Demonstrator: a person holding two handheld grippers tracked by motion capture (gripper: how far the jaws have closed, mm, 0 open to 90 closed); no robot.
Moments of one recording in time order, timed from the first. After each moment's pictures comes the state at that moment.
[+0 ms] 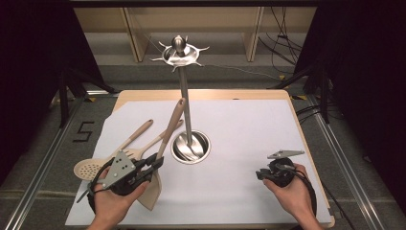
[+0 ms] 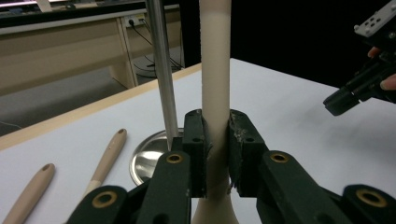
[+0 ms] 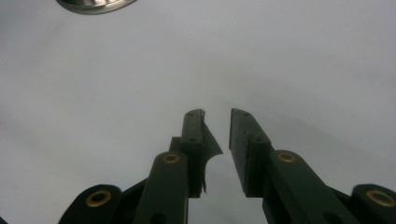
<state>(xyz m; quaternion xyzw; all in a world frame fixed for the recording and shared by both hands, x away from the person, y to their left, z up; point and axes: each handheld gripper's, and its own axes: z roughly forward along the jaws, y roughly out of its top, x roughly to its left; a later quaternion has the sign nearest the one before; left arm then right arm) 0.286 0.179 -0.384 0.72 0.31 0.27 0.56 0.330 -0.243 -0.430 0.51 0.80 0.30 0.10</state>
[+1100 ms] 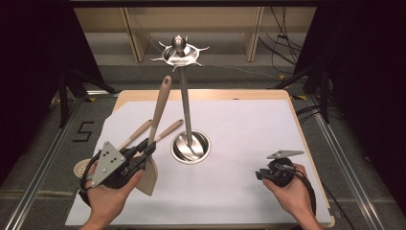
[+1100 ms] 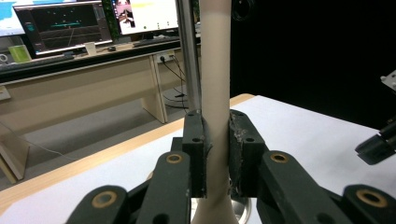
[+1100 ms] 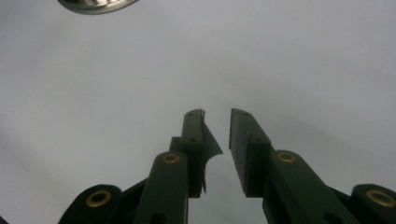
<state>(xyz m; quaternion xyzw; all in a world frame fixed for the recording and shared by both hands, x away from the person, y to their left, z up) 0.286 0.180 -0.351 0.67 0.32 0.33 0.58 0.330 -0.242 -0.430 0.51 0.81 0.29 0.09</state>
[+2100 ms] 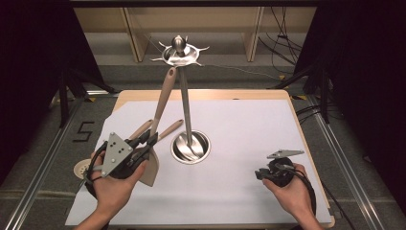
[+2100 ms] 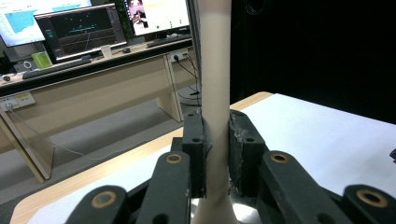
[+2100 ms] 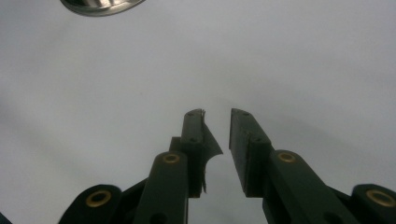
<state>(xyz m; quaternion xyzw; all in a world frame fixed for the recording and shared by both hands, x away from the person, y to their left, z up) 0.300 0.169 -0.342 0.68 0.32 0.36 0.55 0.330 -0.242 -0.428 0.51 0.80 0.29 0.09</state>
